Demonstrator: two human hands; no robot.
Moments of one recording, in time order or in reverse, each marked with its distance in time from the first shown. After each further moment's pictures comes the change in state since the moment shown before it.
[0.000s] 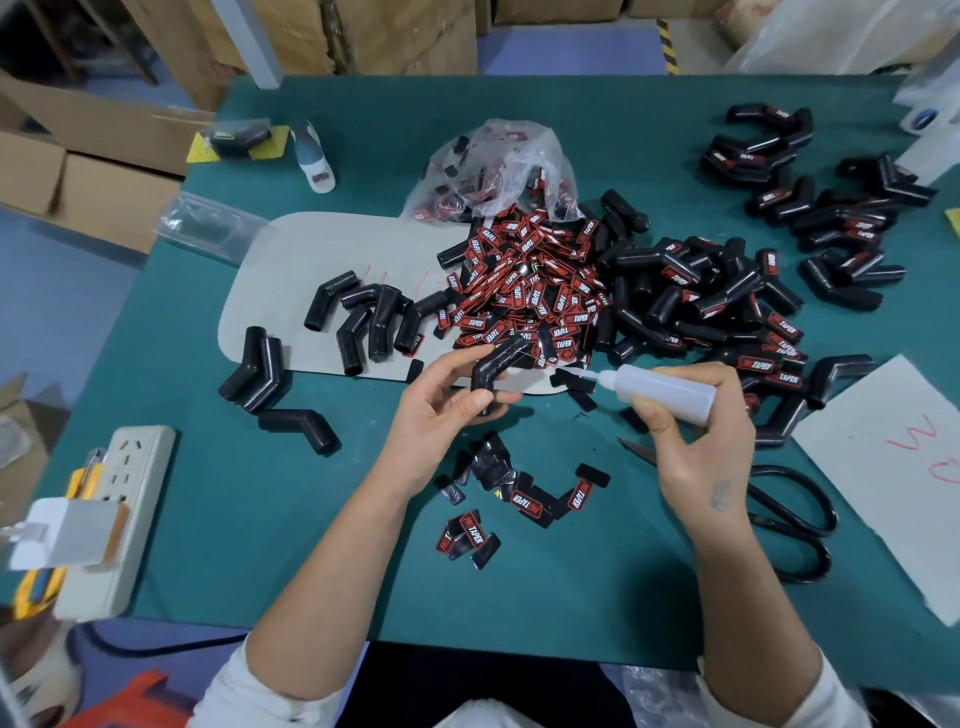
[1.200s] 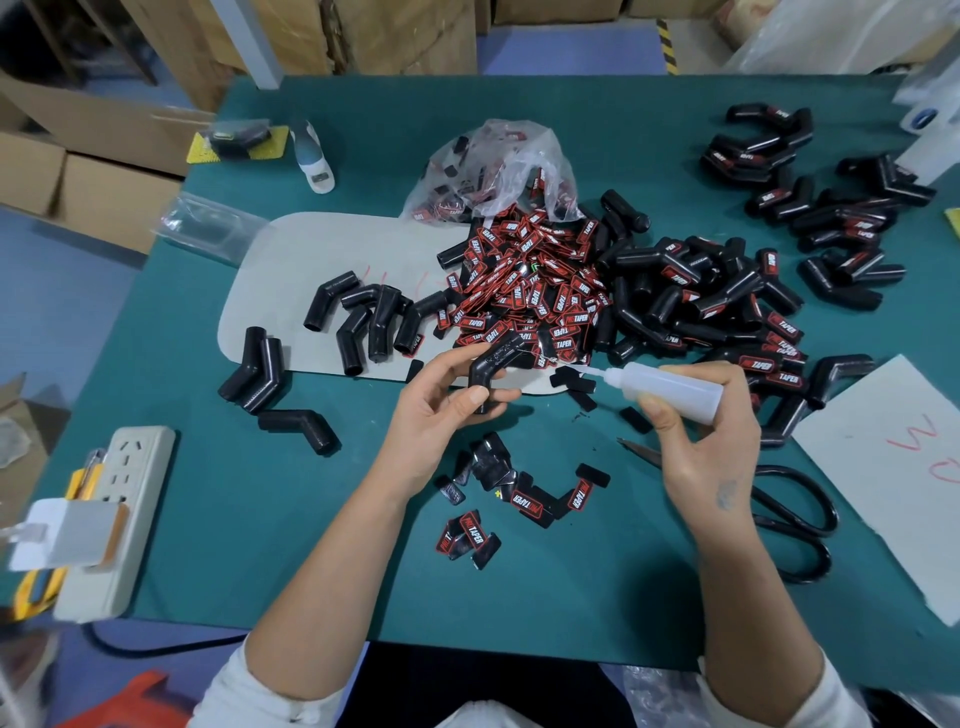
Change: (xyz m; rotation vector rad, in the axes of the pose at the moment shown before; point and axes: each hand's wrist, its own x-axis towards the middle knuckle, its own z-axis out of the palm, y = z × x) left_hand 0.000 -0.004 -0.004 -0.052 0.024 -0.004; right_hand 0.001 0.001 -0.003 -0.006 0.021 0.025
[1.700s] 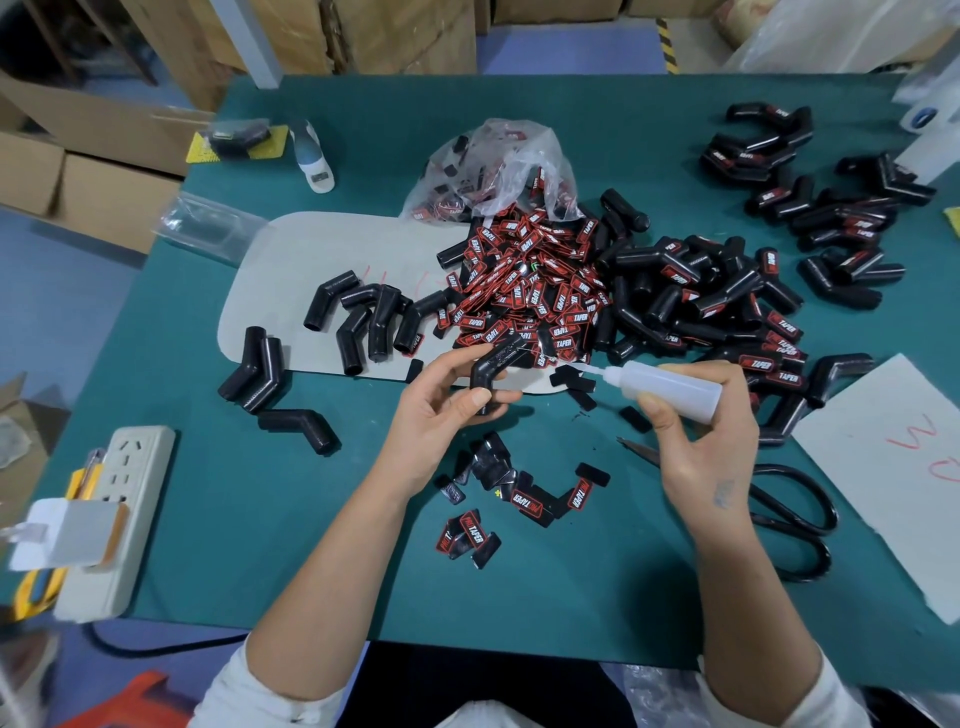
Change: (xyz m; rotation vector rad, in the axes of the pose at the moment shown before) left_hand 0.000 0.000 0.001 -0.003 0.006 -0.003; right_hand 0.000 0.000 0.001 -0.021 0.003 -0.027
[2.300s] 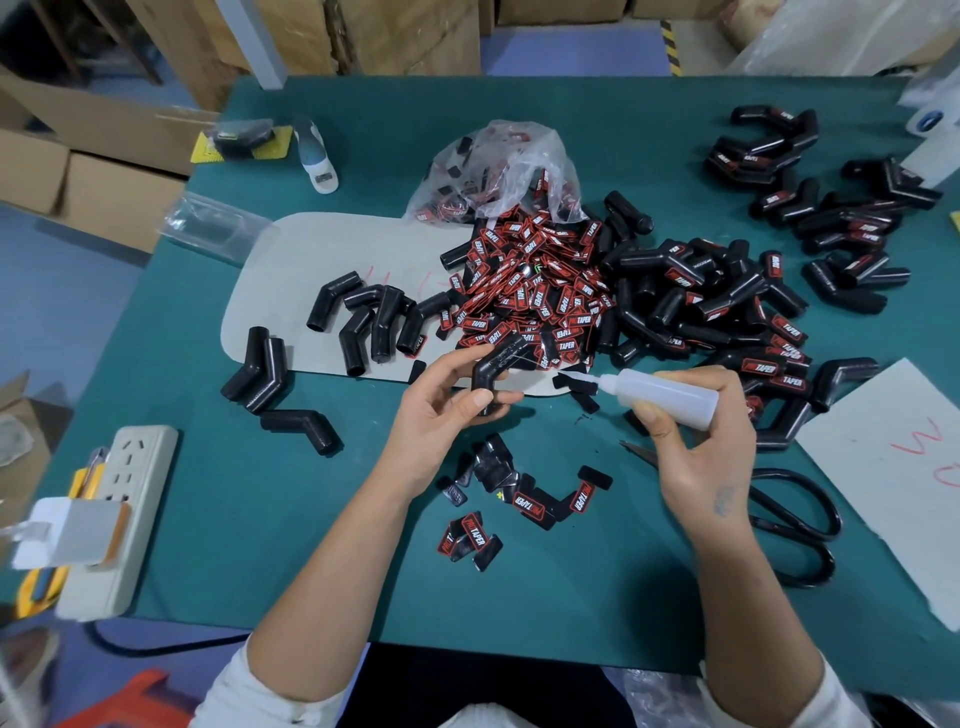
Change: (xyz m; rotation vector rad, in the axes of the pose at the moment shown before) left_hand 0.001 -0.001 -0.001 0.011 0.005 0.010; right_hand -0.002 0.001 0.002 0.021 -0.030 0.003
